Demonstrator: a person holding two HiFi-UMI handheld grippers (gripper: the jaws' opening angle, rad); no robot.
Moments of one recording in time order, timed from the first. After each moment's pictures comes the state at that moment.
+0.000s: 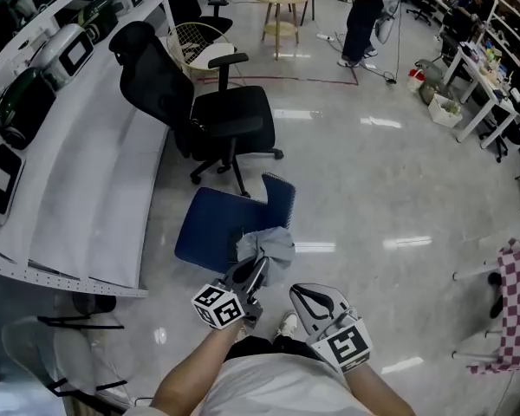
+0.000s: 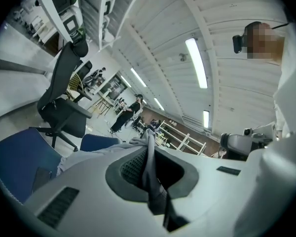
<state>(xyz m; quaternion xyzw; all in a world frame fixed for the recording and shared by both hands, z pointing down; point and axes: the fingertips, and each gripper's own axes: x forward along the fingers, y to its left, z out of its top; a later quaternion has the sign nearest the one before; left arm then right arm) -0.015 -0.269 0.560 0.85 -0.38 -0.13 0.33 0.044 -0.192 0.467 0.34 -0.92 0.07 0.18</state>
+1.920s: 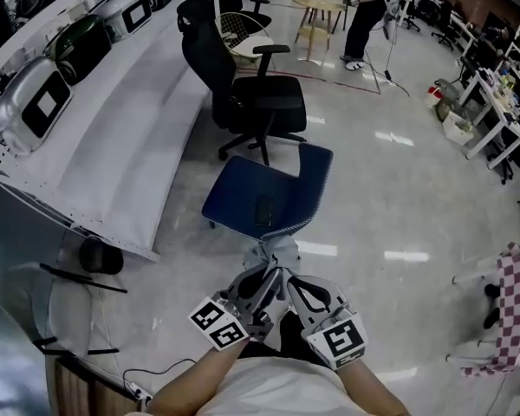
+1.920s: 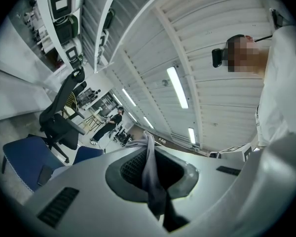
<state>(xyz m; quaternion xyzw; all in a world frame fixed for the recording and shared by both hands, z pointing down) -0.097 -0.038 0.451 0.86 -0.37 -0.24 0.27 -0.064 -0.013 0.457 0.31 -0.93 0.05 0.18</state>
